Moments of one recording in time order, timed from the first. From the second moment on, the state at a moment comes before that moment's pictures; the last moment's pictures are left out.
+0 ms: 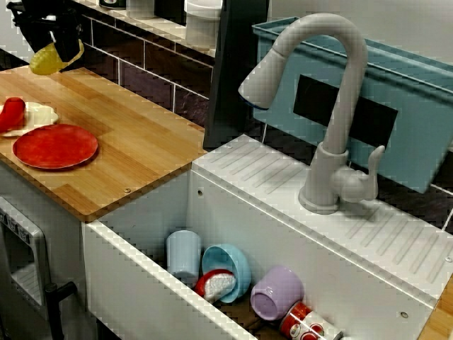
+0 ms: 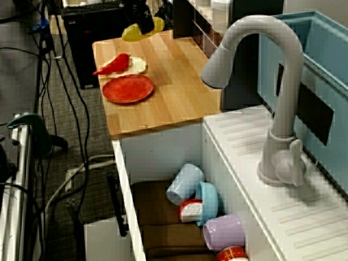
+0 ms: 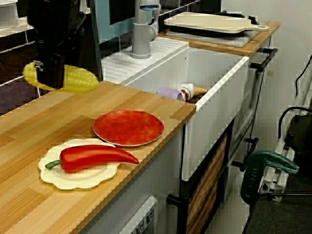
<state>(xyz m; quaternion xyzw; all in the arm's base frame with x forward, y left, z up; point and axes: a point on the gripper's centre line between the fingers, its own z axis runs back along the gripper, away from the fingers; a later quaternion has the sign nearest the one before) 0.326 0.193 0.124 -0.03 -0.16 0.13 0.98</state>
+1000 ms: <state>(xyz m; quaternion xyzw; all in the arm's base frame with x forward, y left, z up) 0.267 0.169 0.128 -0.03 -0.17 0.10 0.98</state>
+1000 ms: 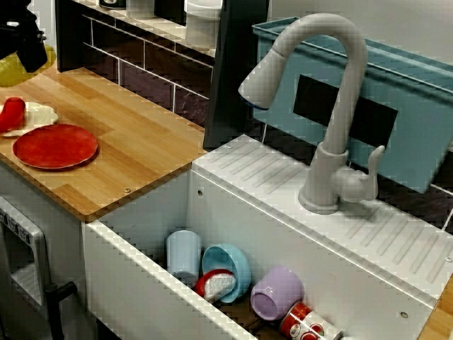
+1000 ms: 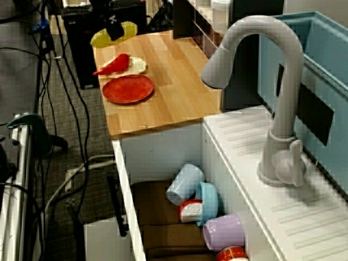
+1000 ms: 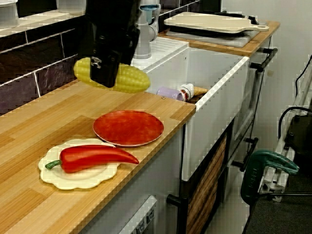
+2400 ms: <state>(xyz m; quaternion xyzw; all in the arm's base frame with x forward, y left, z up) 0.282 0.128 0.071 0.04 -0.16 0.09 0.98</state>
